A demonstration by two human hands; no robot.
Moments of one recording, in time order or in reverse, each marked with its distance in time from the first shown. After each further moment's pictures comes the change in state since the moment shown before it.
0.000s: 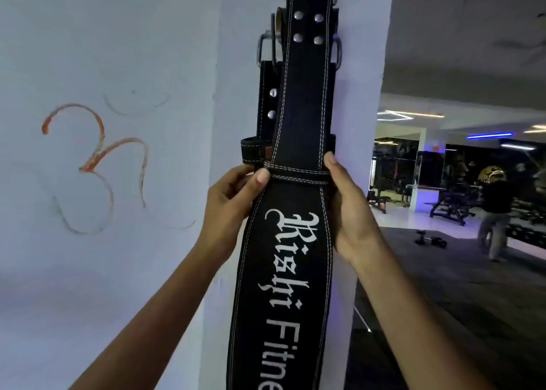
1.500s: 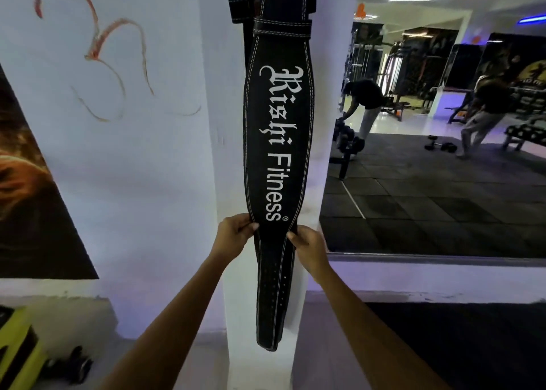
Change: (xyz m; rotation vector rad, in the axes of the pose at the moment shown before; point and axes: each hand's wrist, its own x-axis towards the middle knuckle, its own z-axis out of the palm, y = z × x) left_hand -0.243 -0.143 -0.045 0.598 -0.066 -0.457; right_hand -0.230 0.231 -0.103 -0.704 0.113 0.220
